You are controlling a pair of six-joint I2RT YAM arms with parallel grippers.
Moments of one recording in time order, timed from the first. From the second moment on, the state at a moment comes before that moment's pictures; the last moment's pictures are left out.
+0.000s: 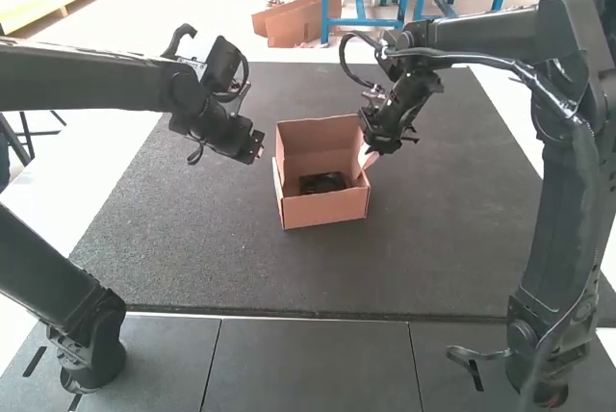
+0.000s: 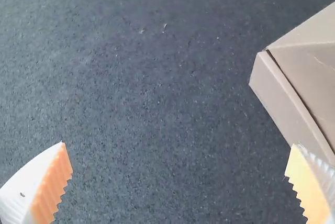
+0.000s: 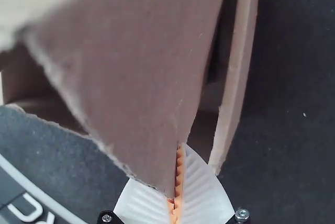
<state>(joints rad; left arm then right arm) -0.42 1.38 0.97 -0.47 -0.24 0.02 0.45 1.86 1.50 -0.99 -0.32 0.08</state>
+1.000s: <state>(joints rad) -0.50 1.65 1.34 -0.37 -0.36 0.06 0.39 1.65 1.56 -0.91 -0.28 0.06</state>
